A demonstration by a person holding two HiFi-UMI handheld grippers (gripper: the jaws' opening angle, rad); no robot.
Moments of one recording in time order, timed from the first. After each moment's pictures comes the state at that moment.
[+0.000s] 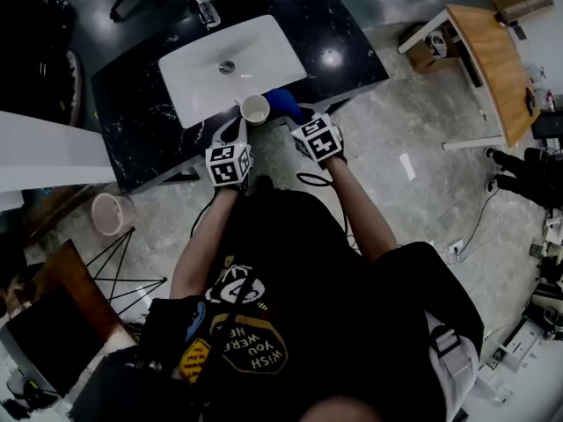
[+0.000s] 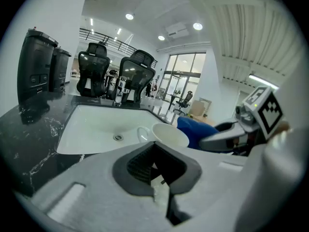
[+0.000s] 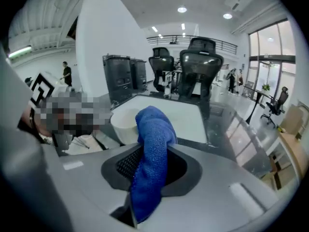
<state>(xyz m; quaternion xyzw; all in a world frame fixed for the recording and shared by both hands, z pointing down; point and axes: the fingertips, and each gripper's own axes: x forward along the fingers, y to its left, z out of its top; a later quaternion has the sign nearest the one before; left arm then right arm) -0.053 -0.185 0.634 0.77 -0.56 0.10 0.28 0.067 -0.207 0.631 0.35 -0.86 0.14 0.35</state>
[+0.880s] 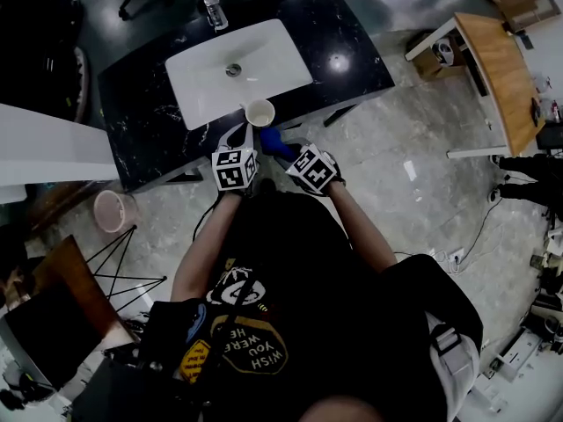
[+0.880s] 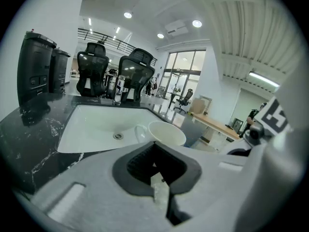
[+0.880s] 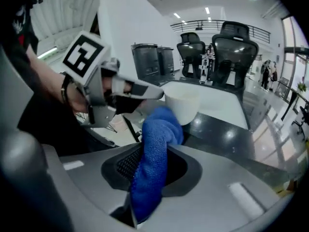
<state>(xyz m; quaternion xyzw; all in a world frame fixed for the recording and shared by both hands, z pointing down) -0.046 -0.180 0.634 0.77 -0.56 0.12 0.28 0.030 -0.109 0.668 0.18 -0.88 0.16 0.41</state>
